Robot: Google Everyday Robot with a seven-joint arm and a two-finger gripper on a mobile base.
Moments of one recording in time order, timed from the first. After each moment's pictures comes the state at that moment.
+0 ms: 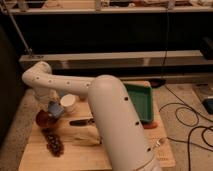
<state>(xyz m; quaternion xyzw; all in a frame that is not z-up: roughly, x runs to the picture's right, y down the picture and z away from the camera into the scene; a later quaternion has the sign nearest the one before) -0.340 0.086 0.830 -0.02 -0.35 -0.89 0.27</state>
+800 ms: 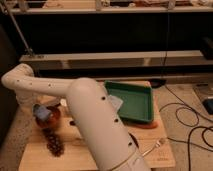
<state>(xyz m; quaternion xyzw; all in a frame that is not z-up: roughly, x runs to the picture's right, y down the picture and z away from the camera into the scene) -0.410 0.112 0.809 0.00 -0.37 -0.91 0.19</state>
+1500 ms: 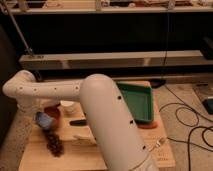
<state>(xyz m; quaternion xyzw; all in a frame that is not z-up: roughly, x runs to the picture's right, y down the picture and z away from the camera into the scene) -0.374 0.146 0.777 -0.01 -0.37 -0.91 0.19</state>
